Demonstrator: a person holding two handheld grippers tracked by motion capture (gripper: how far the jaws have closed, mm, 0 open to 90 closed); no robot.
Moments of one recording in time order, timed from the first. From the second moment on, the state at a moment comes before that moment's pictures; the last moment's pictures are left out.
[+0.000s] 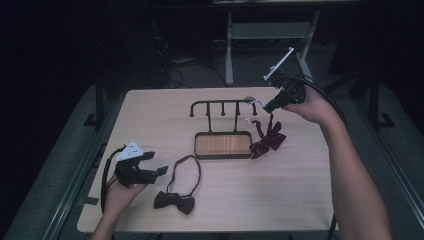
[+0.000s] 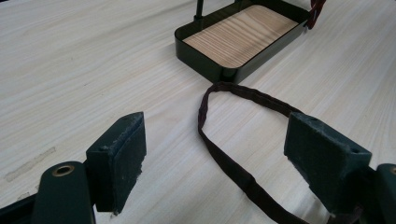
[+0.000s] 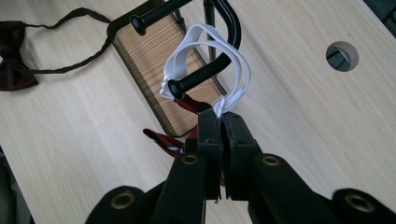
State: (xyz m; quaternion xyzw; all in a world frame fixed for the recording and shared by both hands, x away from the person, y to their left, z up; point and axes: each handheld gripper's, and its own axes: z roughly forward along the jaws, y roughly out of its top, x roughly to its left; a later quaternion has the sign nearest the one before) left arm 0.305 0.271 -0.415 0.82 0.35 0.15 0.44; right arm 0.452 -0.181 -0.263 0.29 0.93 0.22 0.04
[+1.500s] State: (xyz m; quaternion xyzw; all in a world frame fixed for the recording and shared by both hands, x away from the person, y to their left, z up) left arm 0.305 0.269 -0.417 0.82 0.35 0.14 0.44; right arm 0.439 -0.200 -0.288 0.28 0.93 0.25 0.00
